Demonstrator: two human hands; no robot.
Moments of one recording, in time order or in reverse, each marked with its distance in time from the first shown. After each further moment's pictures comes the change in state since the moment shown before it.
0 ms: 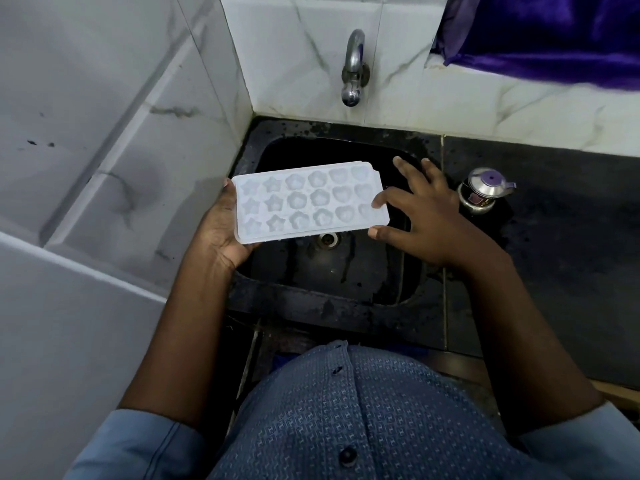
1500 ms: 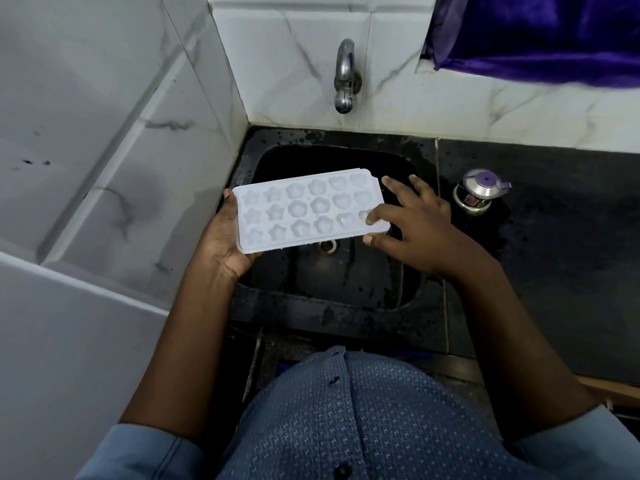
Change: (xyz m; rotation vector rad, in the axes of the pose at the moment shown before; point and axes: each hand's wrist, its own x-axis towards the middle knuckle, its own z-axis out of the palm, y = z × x) left_hand 0.007 -0.006 -0.001 0.029 -0.021 -0.009; right_hand 0.002 0.005 0.016 0.005 -0.005 0.002
